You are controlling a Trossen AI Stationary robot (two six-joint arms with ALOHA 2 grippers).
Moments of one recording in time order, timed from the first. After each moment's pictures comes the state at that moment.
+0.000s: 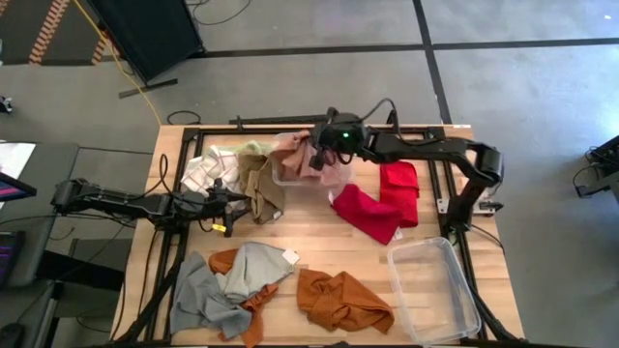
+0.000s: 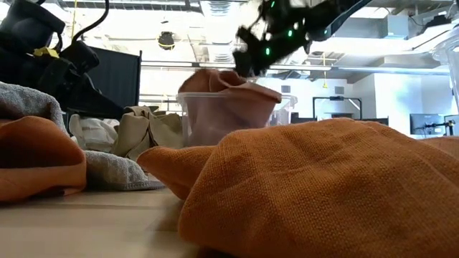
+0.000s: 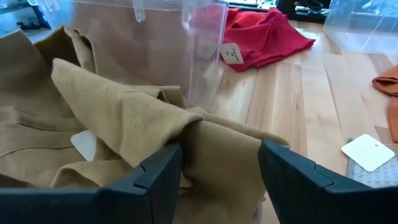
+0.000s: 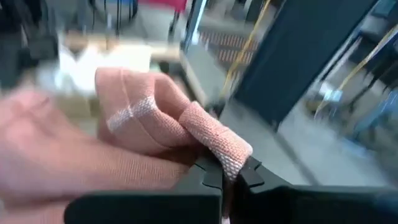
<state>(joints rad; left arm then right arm) -0.05 0.47 0.05 0.11 -0.37 -0.14 -0.38 1.73 1.23 0.15 0.11 -0.30</state>
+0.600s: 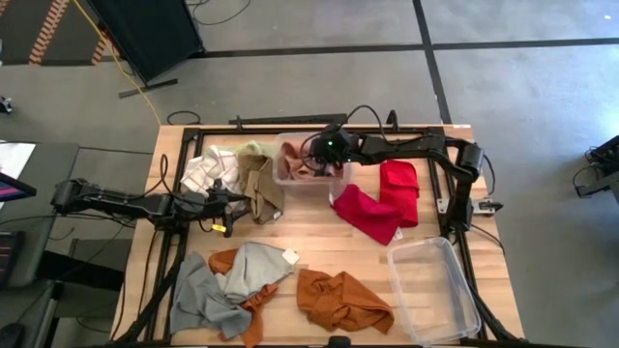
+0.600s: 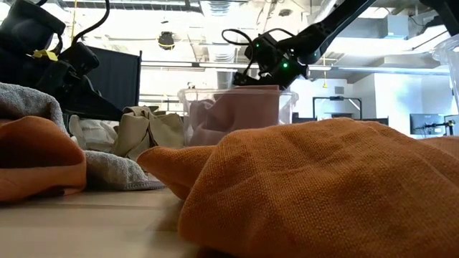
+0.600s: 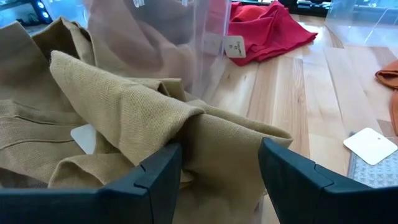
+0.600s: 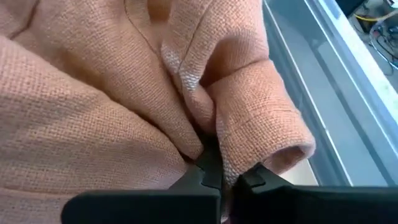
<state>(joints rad) -0.05 0.47 0.05 0.09 -0.37 -0.14 -0.41 1.88 1.23 -0.08 0.06 -0.28</state>
